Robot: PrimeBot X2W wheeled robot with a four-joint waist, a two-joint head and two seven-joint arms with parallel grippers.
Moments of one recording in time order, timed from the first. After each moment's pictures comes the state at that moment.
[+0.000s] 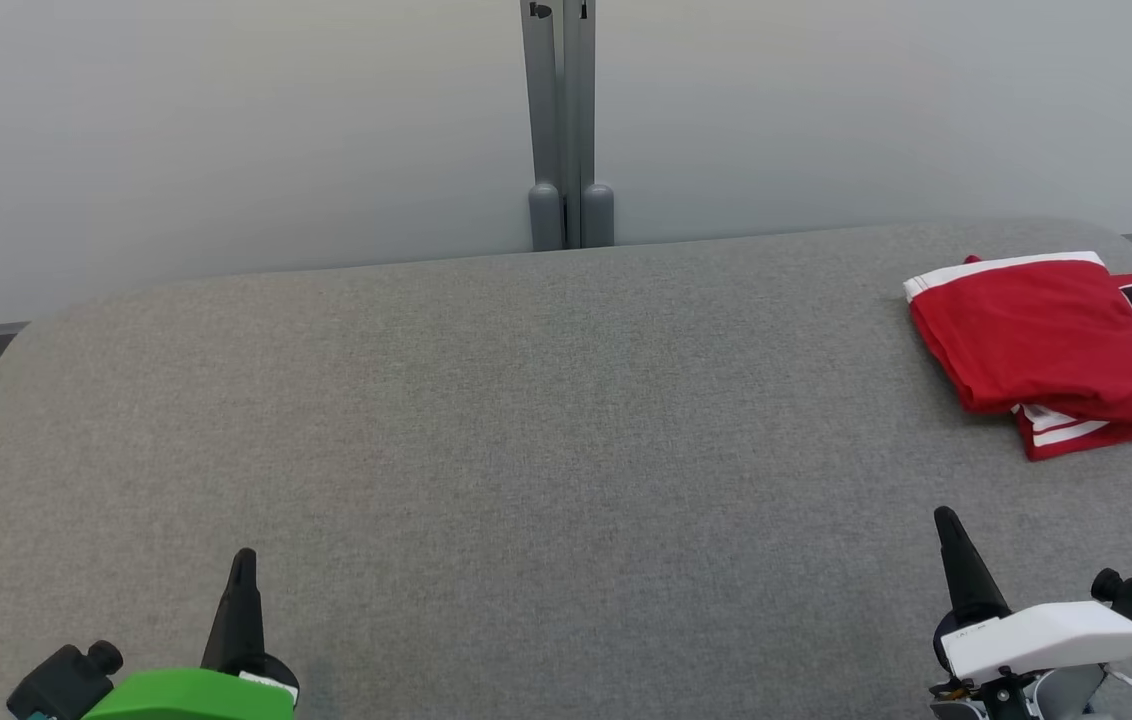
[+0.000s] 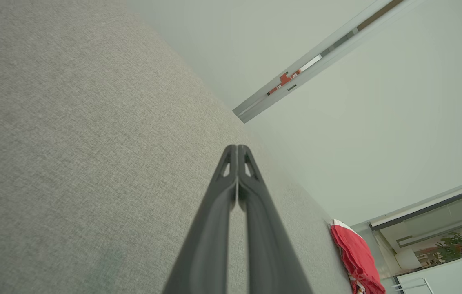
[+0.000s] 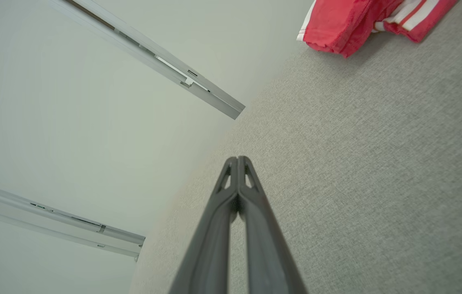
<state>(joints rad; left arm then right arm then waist) 0.06 0.07 -0.04 0.19 -1.00 -0.08 -0.09 0.03 -0.08 0.01 0.23 0.99 0.13 -0.07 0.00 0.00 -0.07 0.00</state>
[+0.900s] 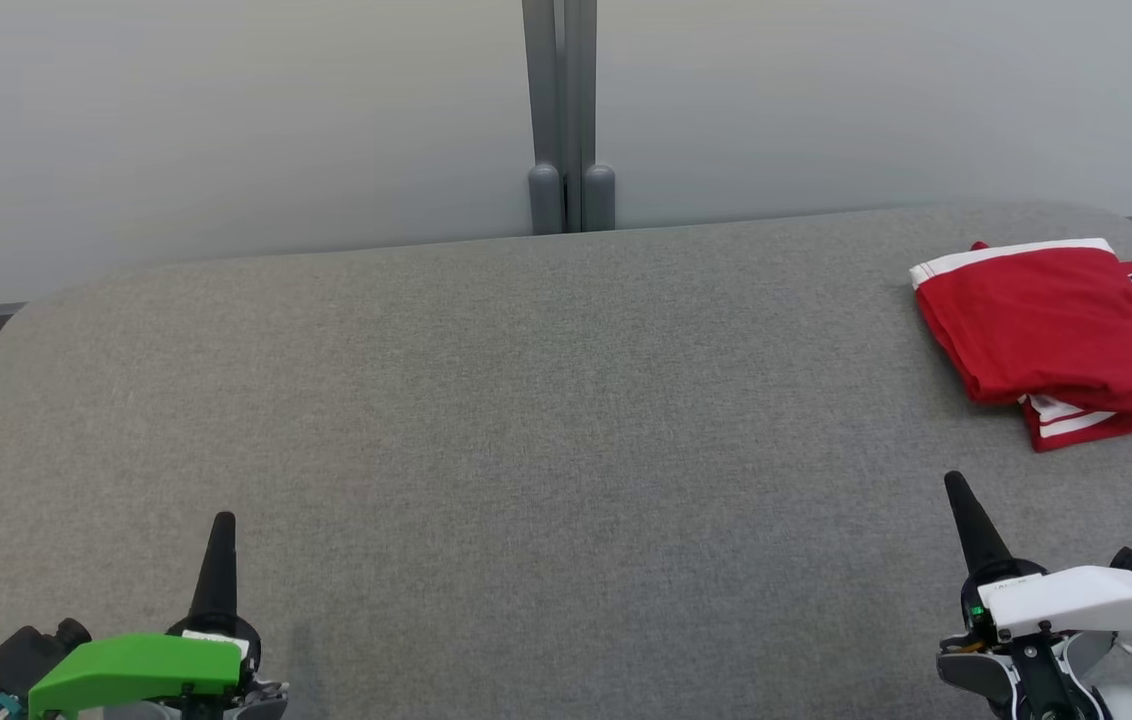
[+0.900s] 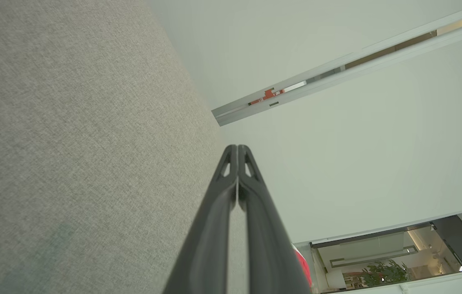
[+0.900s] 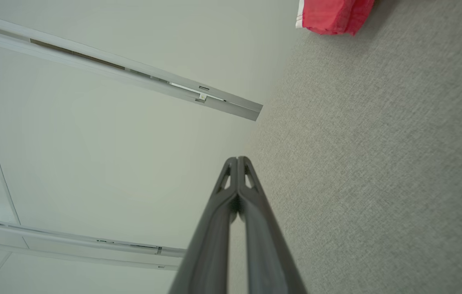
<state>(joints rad) -0.01 0.07 0.01 0.21 -1.27 -0.10 -0.01 -0.03 -0.07 -0.04 0.23 1.27 0.13 0.00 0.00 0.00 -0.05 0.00</state>
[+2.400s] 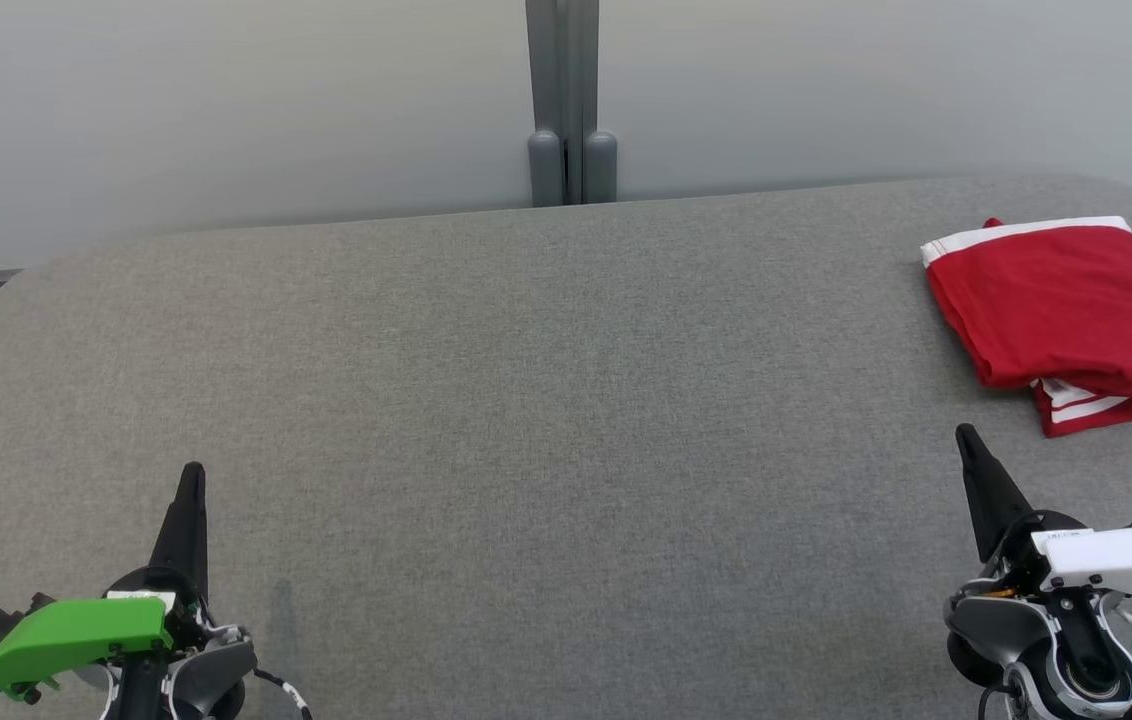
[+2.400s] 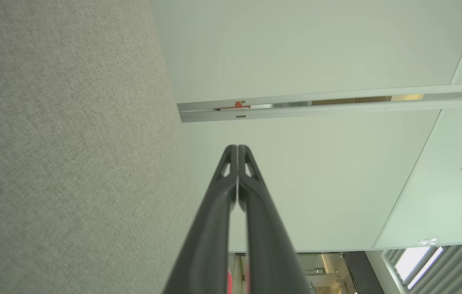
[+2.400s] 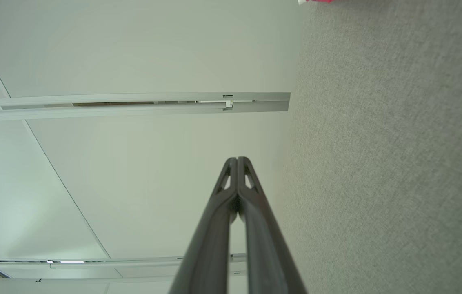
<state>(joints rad) -0.09 0.07 0.08 0.24 -1.61 -0.13 0.09 -0.10 -0.06 -0.10 0.24 1.60 0.13 0.10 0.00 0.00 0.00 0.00</state>
